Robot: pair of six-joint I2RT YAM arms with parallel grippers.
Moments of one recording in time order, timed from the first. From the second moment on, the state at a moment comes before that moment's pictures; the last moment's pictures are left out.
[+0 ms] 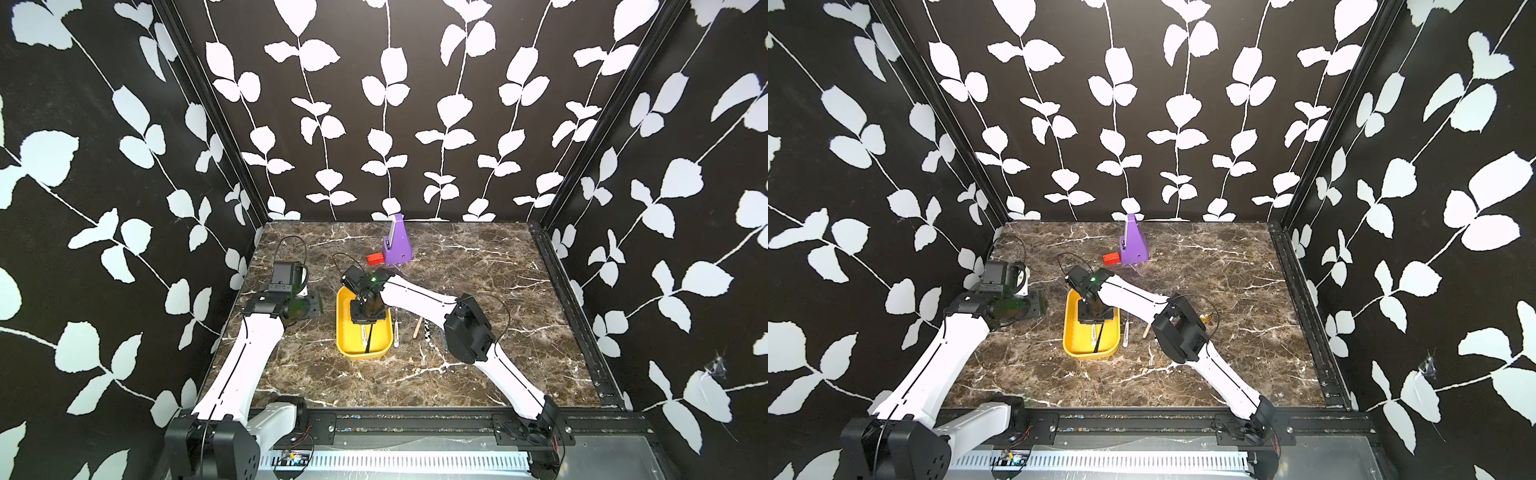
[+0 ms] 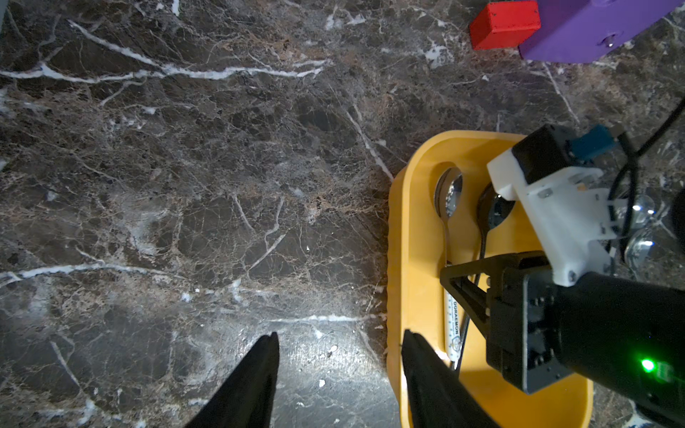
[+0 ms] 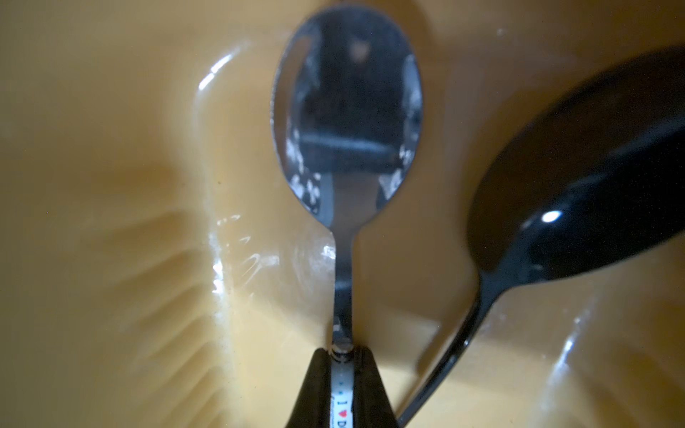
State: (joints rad) left arm -0.10 1.09 0.93 -0.85 0.04 -0.23; right arm 0.98 2.51 2.25 -1.05 -0.11 0.79
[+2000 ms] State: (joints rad) left arm -0.86 1.83 1.40 -0.86 -0.07 -0.43; right arm 0.41 1.54 1.18 -0.71 0.09 0.68
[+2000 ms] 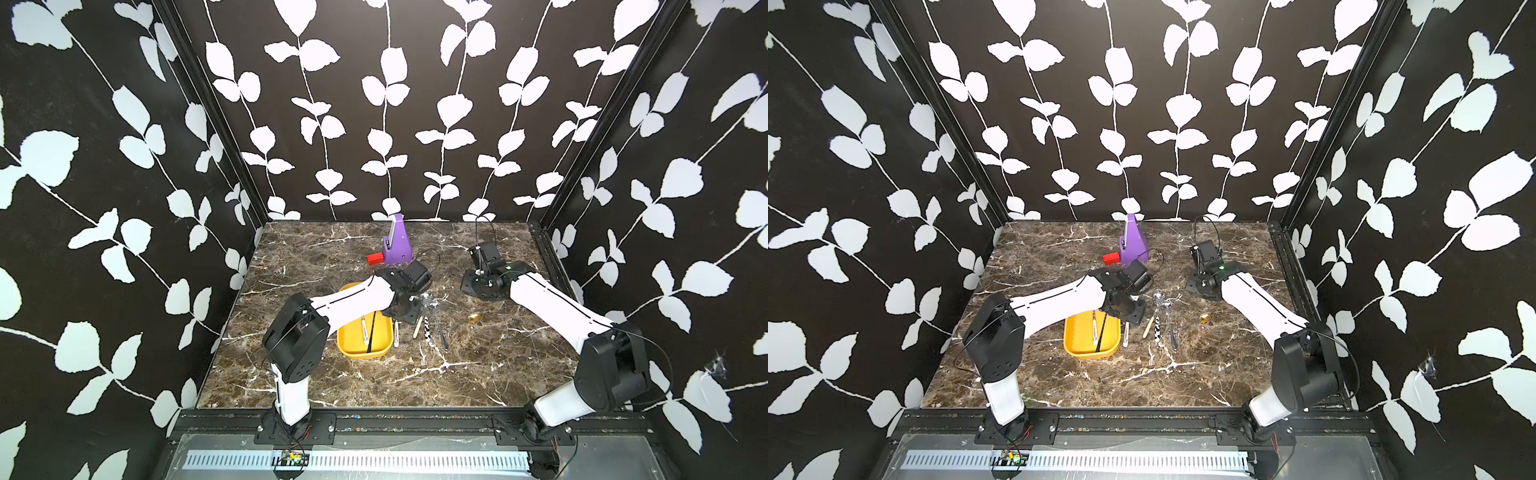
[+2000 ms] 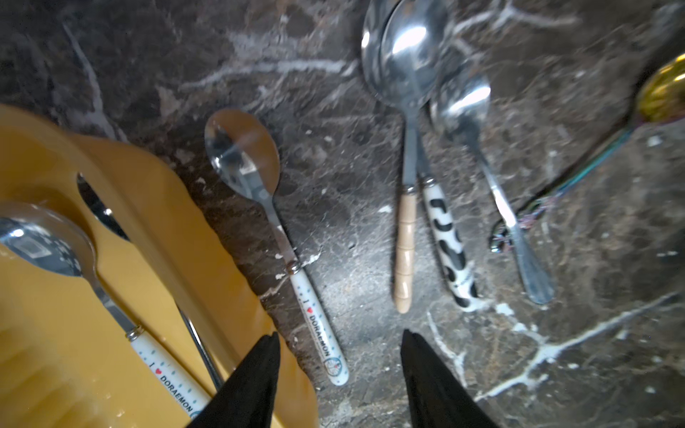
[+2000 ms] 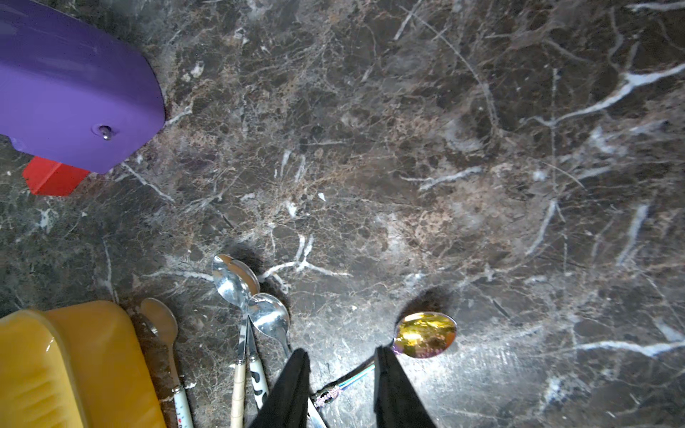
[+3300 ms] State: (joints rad) left arm -0.85 1.97 1.36 -0.83 -0.08 -0.53; right arm 0.41 1.58 1.17 -0.68 0.02 0.68
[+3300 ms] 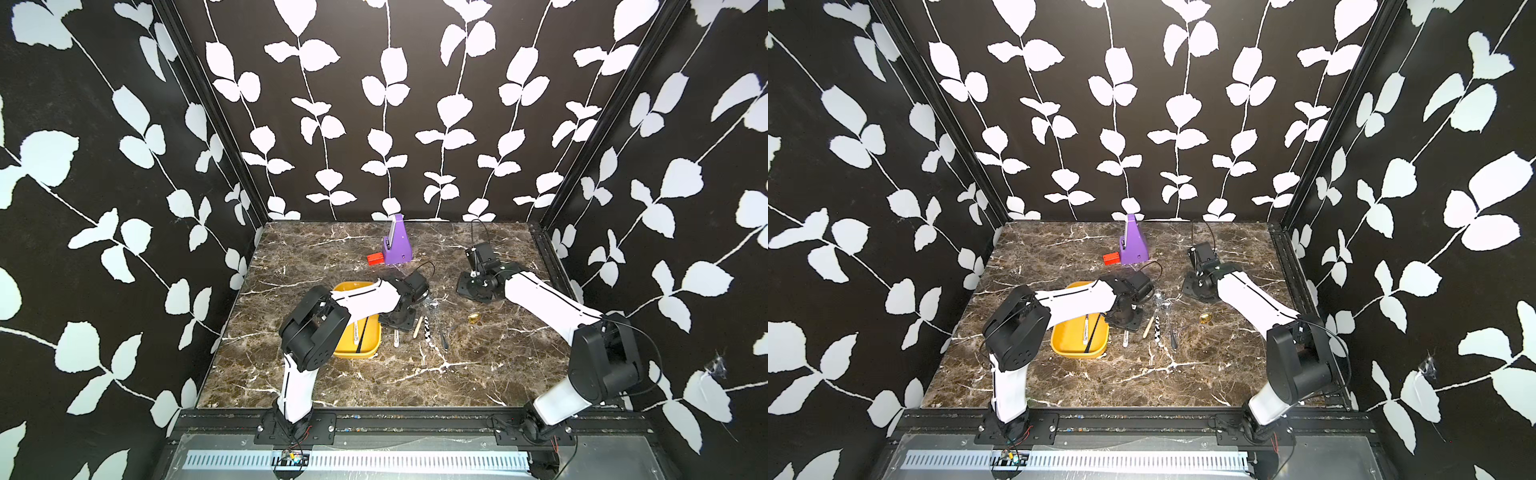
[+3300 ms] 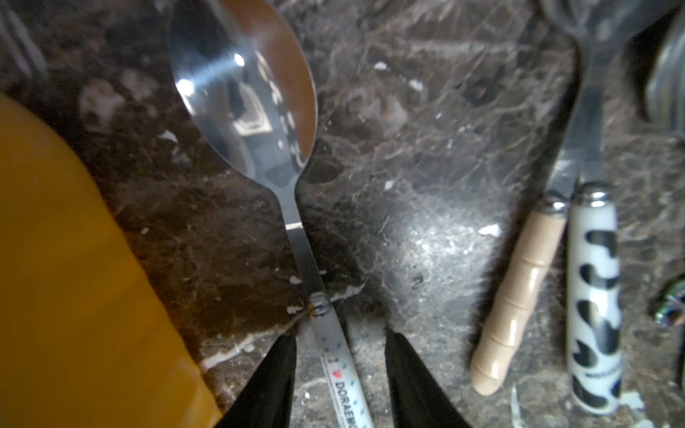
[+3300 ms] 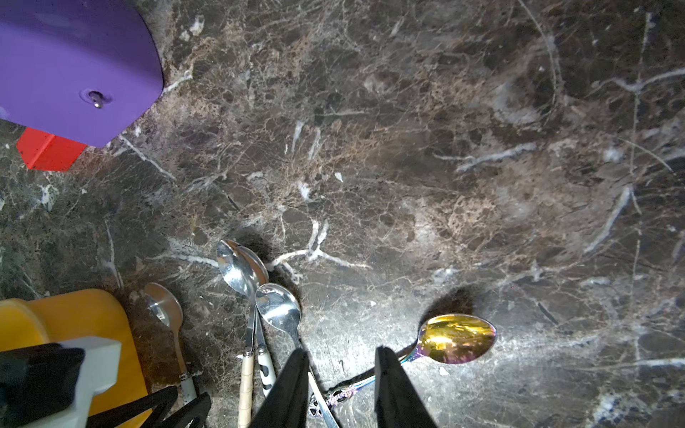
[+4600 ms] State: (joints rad) left arm -0.86 1.85 1.47 -0.90 -0.11 -0.44; right arm 0.38 1.58 1.17 -0.69 0.01 0.65
